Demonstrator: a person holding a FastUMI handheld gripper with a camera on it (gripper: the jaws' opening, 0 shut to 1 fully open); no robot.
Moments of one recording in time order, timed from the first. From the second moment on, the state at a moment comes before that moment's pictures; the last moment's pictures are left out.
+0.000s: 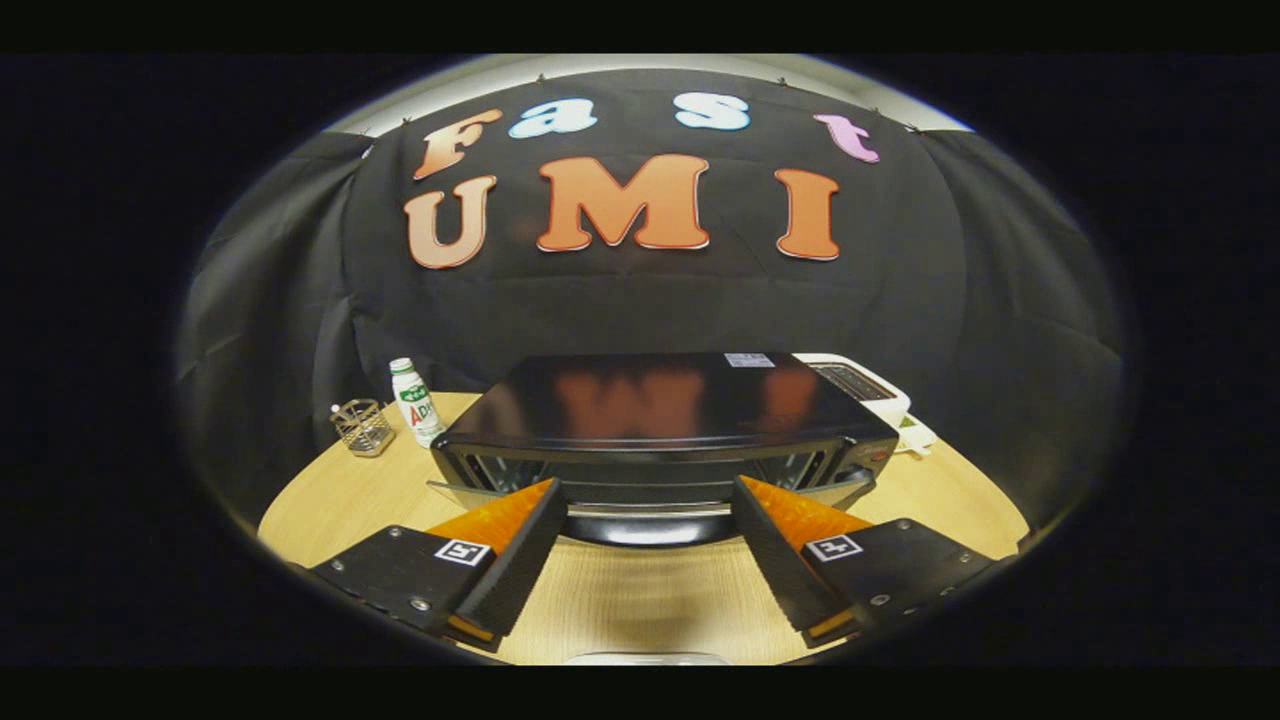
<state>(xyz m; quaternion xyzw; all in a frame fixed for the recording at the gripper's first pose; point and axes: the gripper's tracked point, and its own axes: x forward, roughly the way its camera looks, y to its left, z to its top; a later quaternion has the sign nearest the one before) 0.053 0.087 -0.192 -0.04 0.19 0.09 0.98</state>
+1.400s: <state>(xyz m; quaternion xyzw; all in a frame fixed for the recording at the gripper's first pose) -0.089 0.044 -0.321 0.02 0.27 0.05 0.96</state>
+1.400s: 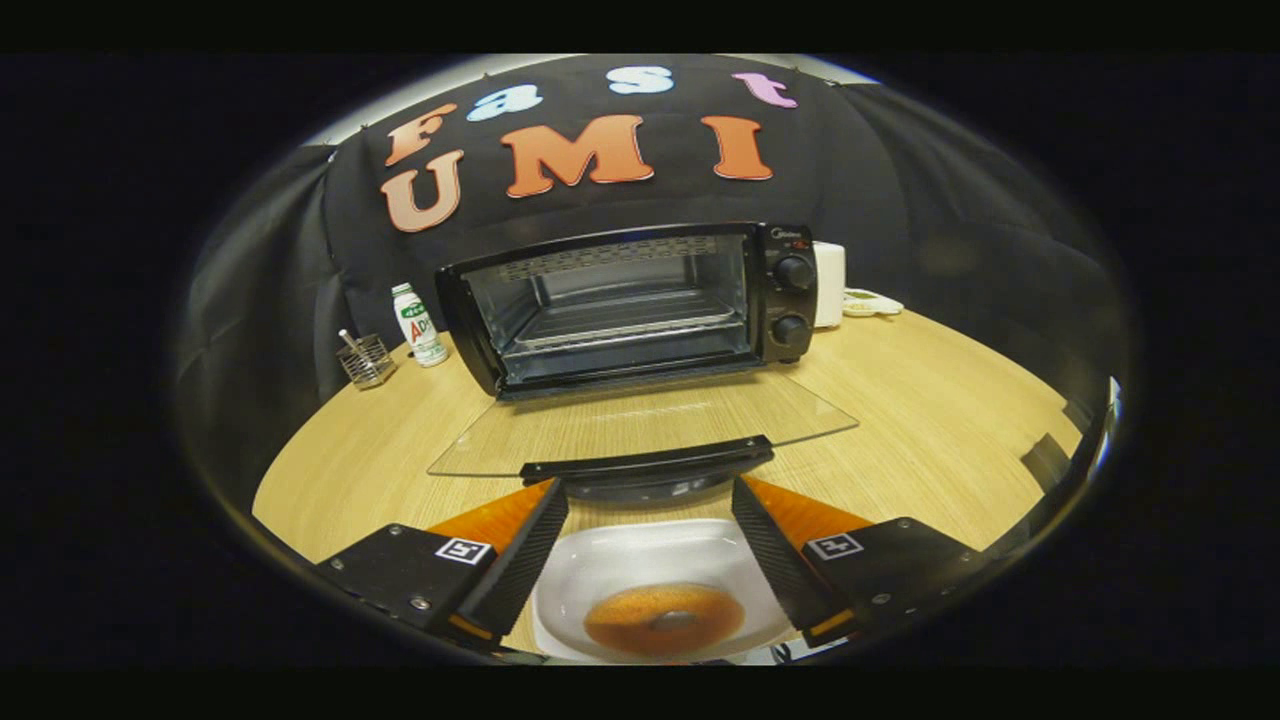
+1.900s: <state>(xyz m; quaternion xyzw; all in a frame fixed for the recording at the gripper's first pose) -0.162 0.031 -0.313 0.00 0.24 0.05 0.97</state>
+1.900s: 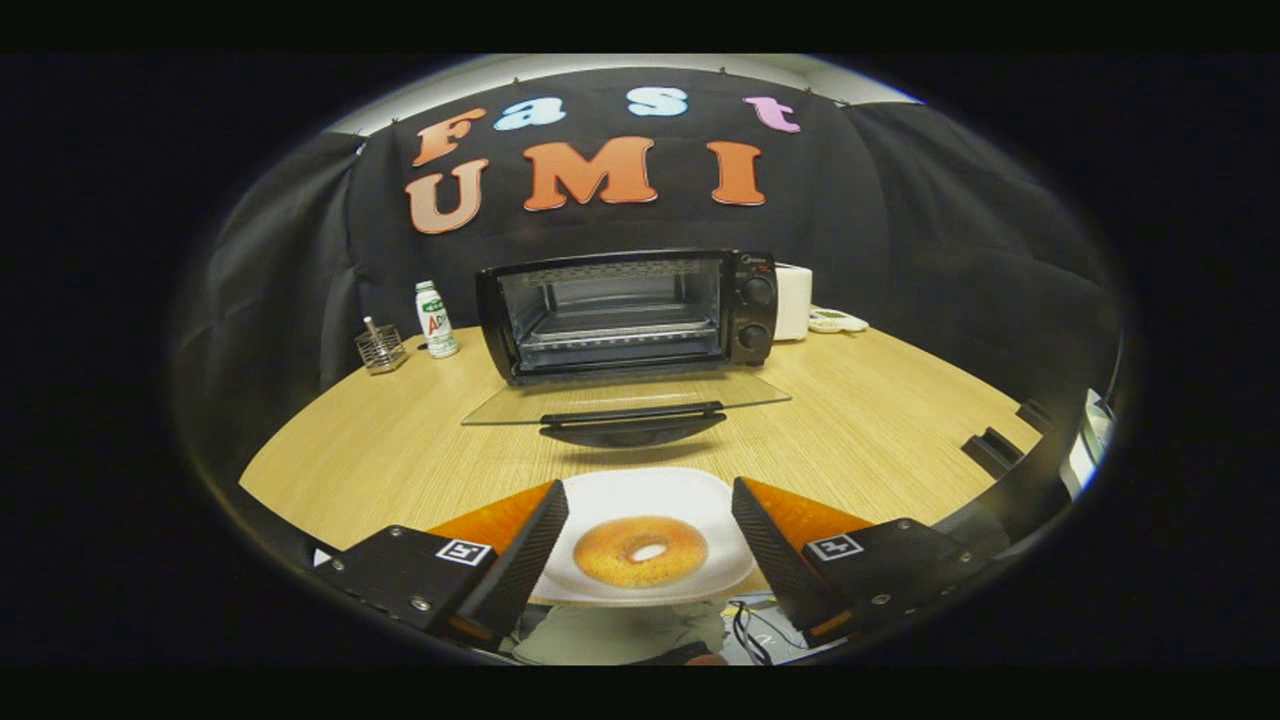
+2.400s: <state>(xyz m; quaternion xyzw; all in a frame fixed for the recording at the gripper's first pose) -0.184 0.040 -0.343 -0.02 0.28 0.06 0.96</state>
